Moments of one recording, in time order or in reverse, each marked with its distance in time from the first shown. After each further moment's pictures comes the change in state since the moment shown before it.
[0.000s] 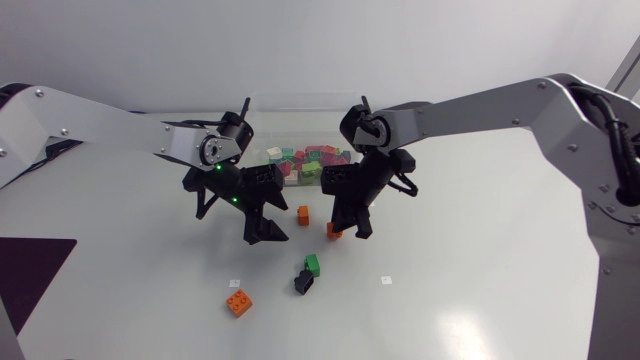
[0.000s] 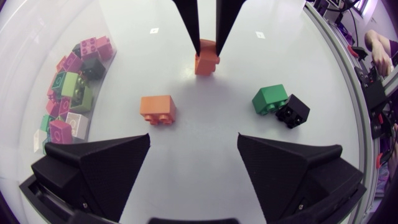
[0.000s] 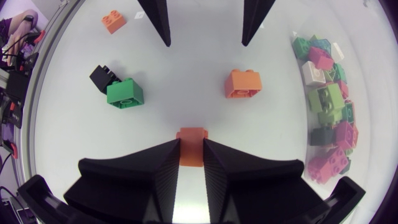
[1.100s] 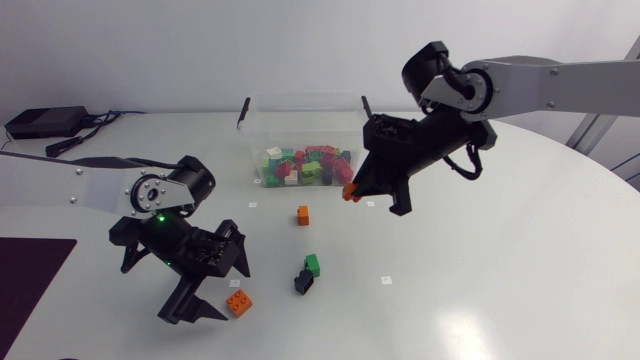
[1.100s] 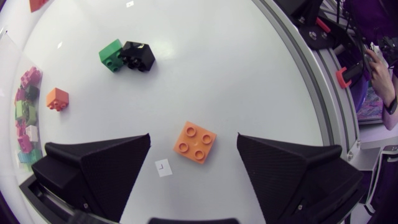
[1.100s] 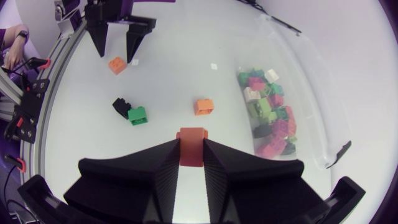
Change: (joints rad) left arm -0.003 -0.367 -0.438 -0.226 -0.092 0.450; right arm -0.100 -0.410 -0.218 0.114 -0.120 0.077
